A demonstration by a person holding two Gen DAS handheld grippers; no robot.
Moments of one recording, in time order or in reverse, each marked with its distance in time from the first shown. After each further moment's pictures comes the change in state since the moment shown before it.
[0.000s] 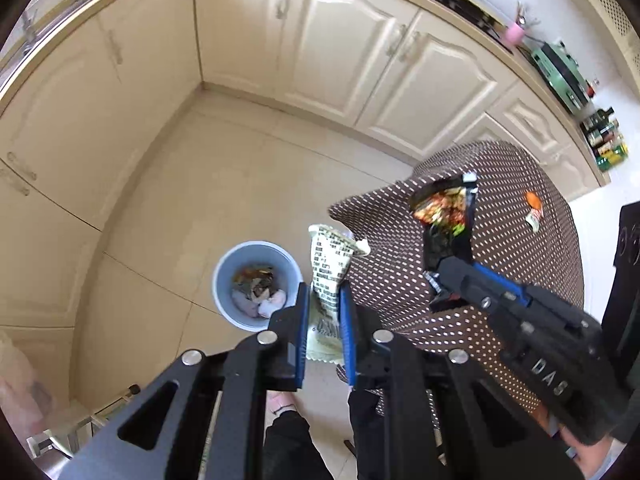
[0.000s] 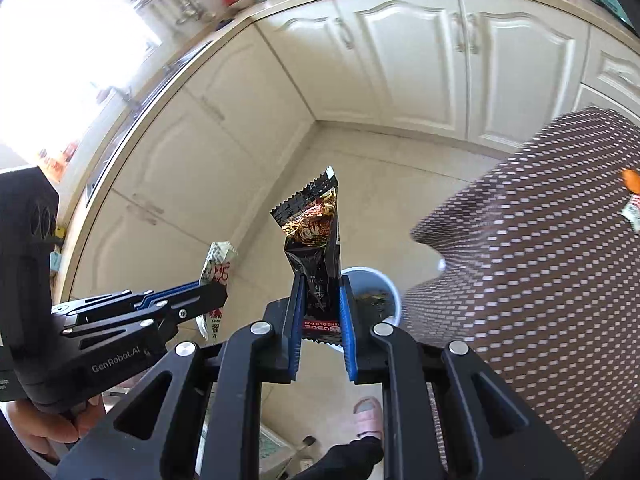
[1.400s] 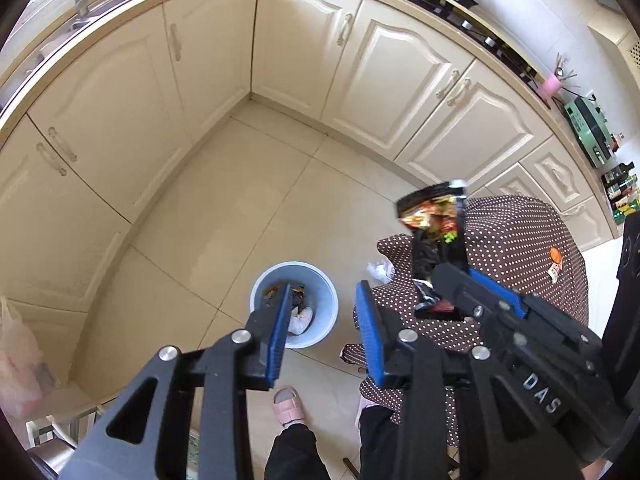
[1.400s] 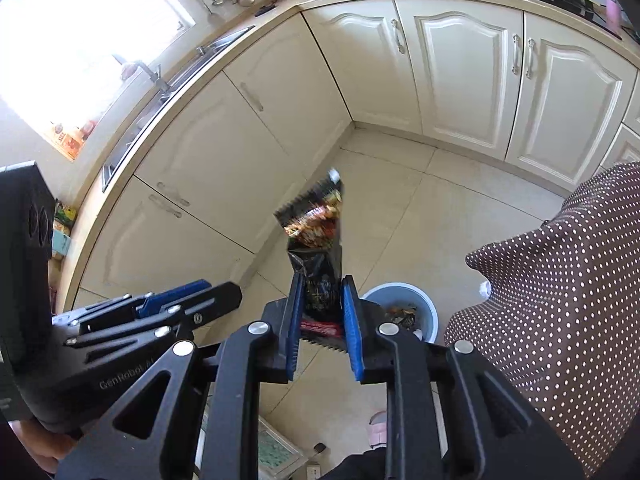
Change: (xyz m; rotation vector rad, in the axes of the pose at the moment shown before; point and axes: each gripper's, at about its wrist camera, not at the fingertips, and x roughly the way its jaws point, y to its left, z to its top) left arm -0.037 0.077 0.016 -0.135 -0.073 0.060; right arm 0.029 0.081 0.028 -0.088 0.008 0.041
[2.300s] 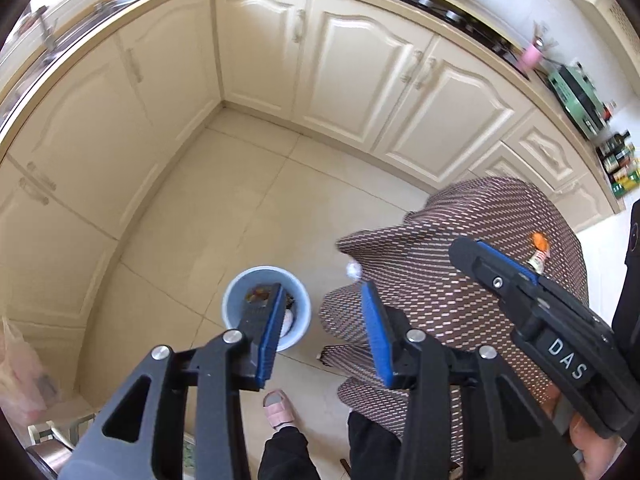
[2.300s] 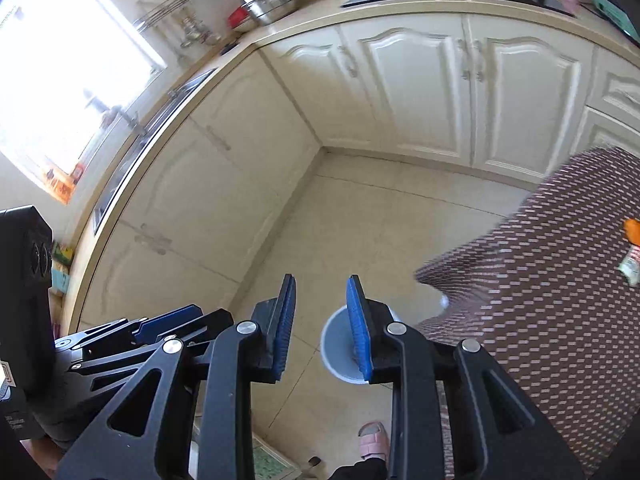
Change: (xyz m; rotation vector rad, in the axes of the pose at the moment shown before) left arm 0.021 -0.130 0.002 0.107 0.013 0.011; right arm -0.072 -0.124 0.008 0.126 -0.090 -0.035
